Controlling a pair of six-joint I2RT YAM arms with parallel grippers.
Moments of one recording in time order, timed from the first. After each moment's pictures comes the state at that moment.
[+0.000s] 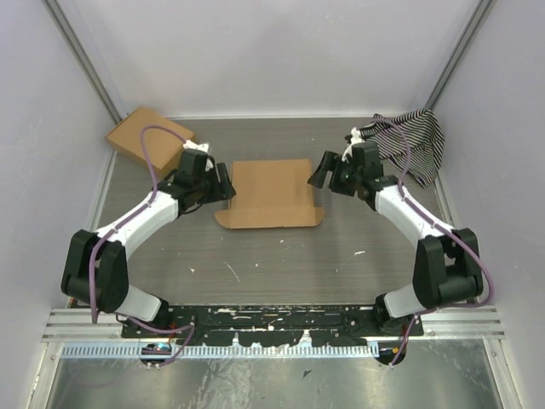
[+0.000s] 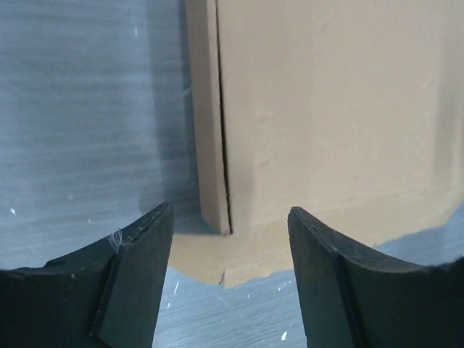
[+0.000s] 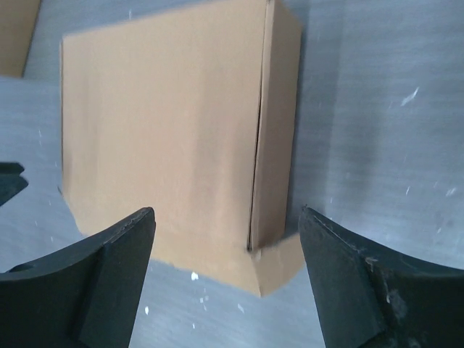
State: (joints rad) left arm -0.39 1.50 1.03 -0.28 0.03 -0.50; right arm 0.23 1.50 1.04 -0.20 -0.27 0.48
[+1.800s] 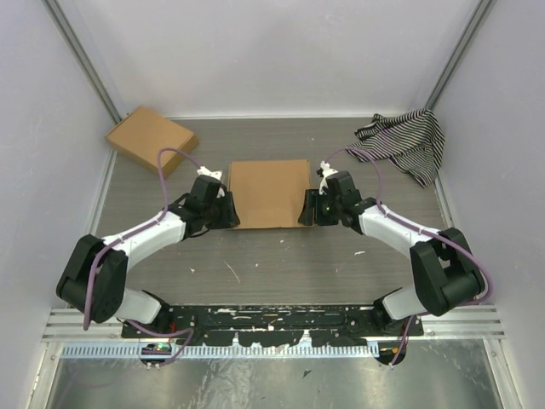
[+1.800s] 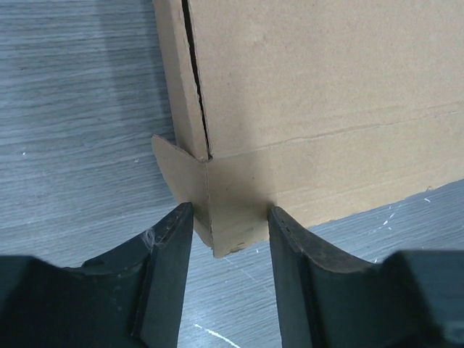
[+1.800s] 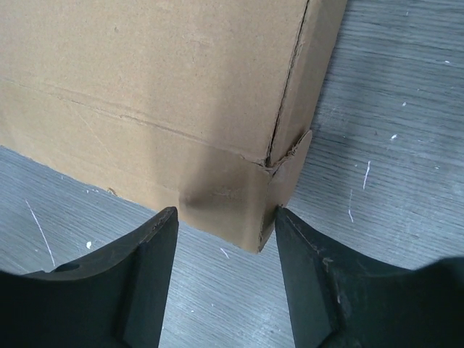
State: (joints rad) left arm -0.53 1.42 0.76 -0.18 0.02 -0.54; right arm 0.44 1.43 0.77 -0.15 -0.22 0.39
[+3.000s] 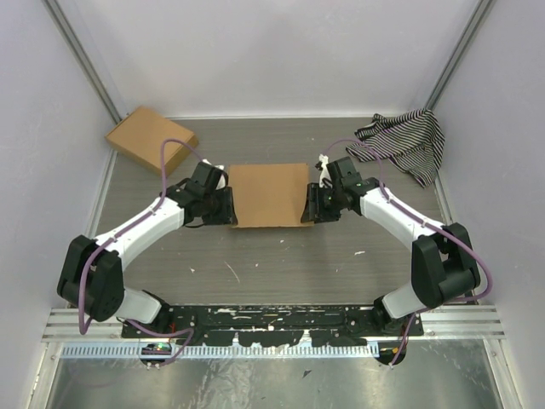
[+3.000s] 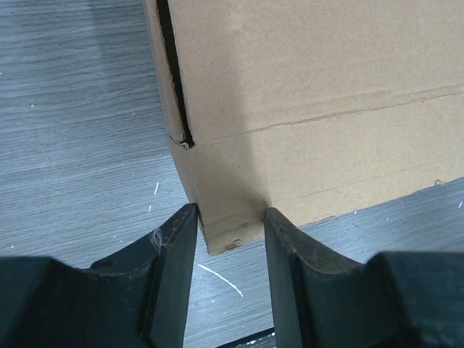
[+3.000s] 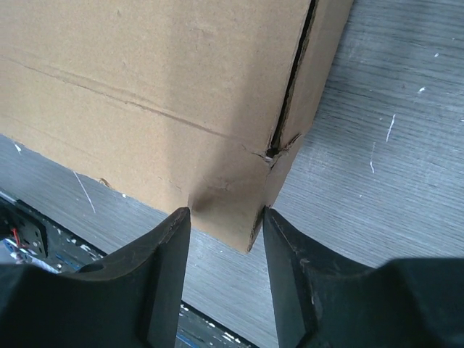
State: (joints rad) left arm -0.52 1.42 0.97 -0.54 0.07 -0.52; right arm 0.40 1.48 0.98 -0.51 -0.33 0.38
